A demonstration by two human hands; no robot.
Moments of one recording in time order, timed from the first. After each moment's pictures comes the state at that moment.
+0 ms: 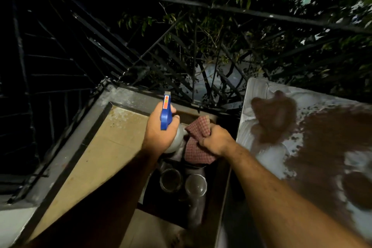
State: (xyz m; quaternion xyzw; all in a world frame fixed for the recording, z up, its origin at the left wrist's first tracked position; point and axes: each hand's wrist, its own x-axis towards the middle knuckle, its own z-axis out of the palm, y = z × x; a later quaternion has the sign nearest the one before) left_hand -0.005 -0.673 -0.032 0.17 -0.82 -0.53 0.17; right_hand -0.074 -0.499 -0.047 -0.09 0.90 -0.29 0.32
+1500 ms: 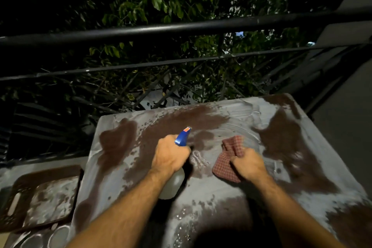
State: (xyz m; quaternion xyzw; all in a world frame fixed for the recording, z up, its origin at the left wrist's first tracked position) left_hand -0.051 -0.178 0.061 0.06 -0.91 -0.39 -0.10; right_hand -0.006 0.048 0.030 0.26 0.91 -0.31 0.11
